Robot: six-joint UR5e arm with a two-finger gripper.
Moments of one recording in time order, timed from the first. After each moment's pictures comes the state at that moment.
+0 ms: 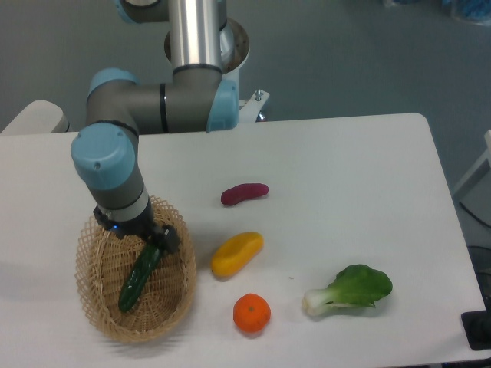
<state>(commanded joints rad) 2.05 -2.05 -1.56 -1.01 1.58 0.52</state>
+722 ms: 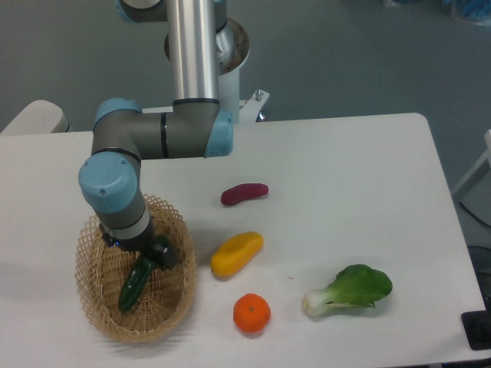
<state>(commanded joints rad) 2.05 -2.07 -1.62 -0.99 1.58 0.53</state>
